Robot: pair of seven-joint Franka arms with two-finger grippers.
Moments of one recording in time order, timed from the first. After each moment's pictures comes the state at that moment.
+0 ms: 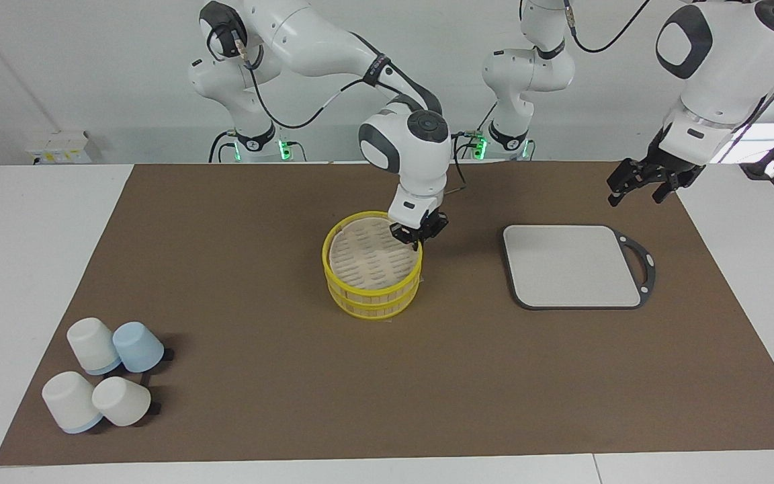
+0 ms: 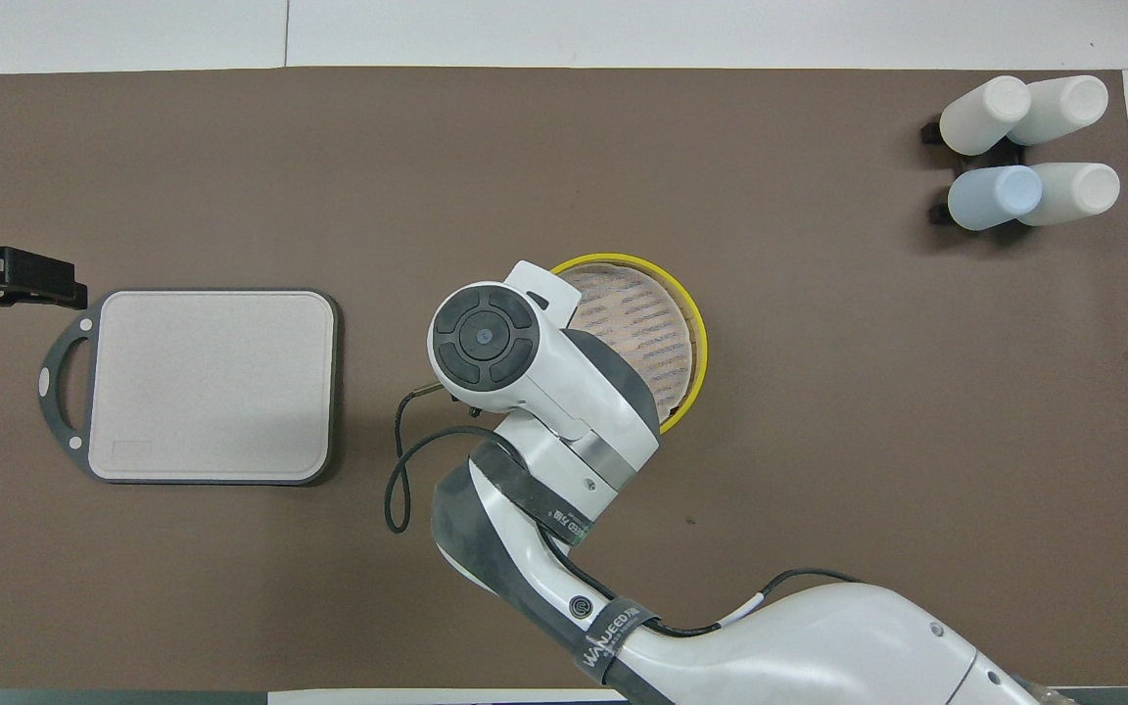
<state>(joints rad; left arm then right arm) -0.20 -0.02 0.22 -1.67 -0.03 1.66 0.00 0.52 0.49 0.25 -1.55 -0.13 2.05 0.55</state>
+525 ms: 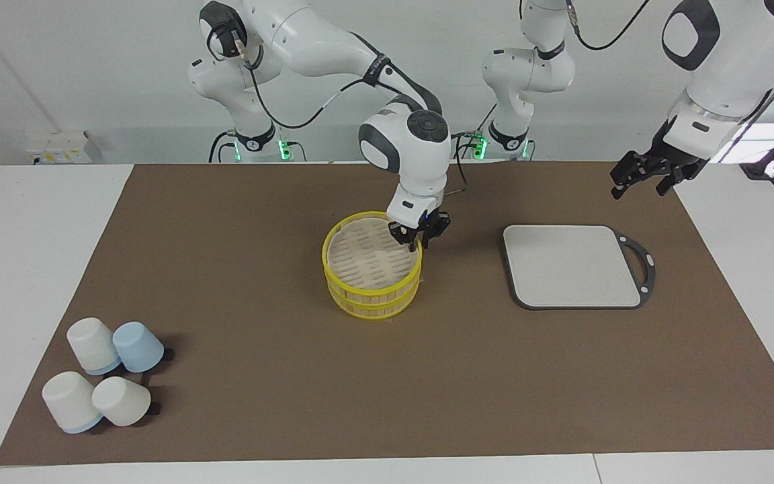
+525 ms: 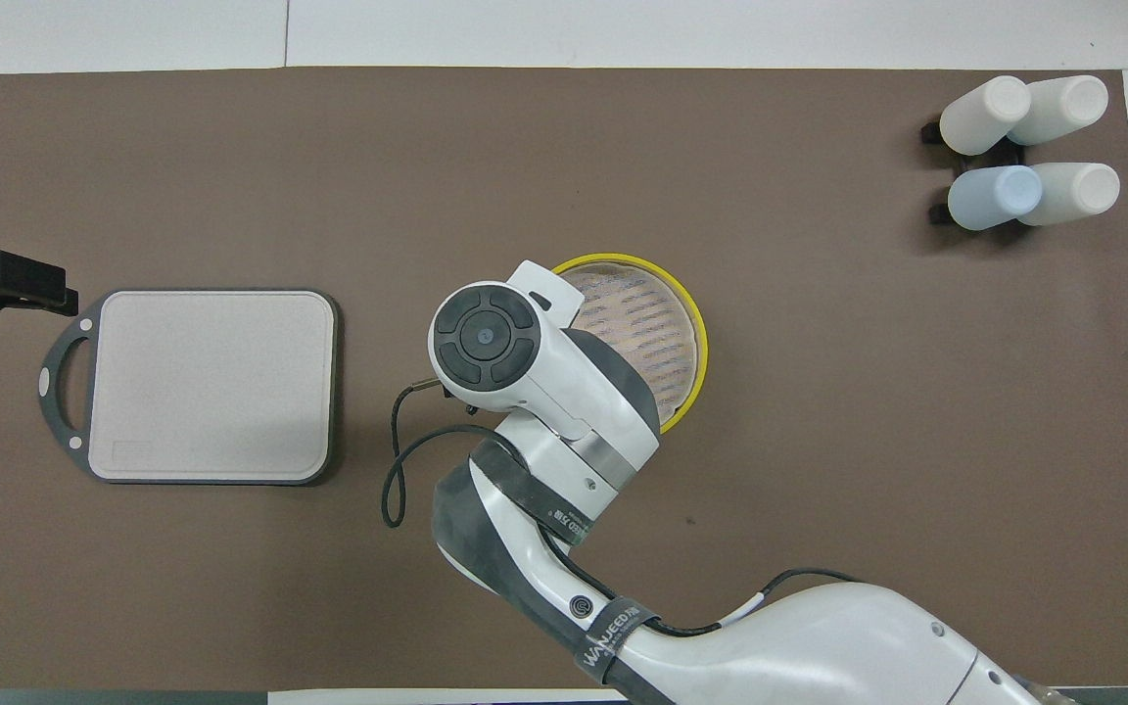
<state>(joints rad) -0.22 -0.01 0.23 -1.65 -0.03 1.63 0.00 0.52 0.49 0.25 -1.55 -0.13 2.06 0.60</state>
